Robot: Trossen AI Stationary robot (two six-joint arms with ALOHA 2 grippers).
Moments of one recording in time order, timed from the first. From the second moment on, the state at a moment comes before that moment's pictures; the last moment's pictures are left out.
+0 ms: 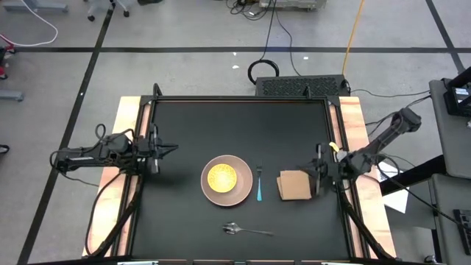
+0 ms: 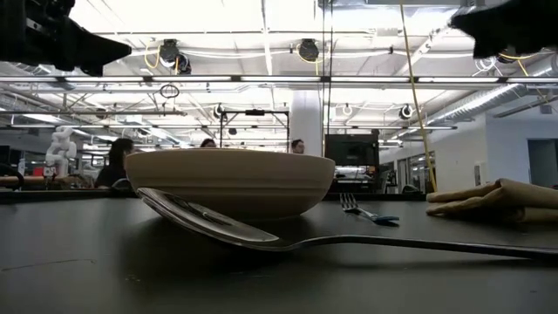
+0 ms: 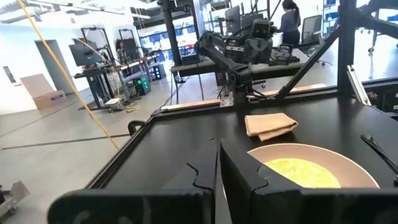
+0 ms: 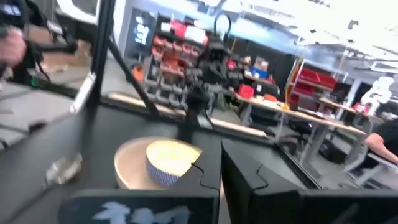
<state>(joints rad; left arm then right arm) 0.02 0.01 0.19 -0.16 -0.09 0.20 0.67 0.49 0.09 0.49 0.71 -0.33</state>
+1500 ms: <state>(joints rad) 0.02 0.41 0.19 0.20 0.08 0.18 0.51 0.00 0.12 -0.06 0.34 -0.25</state>
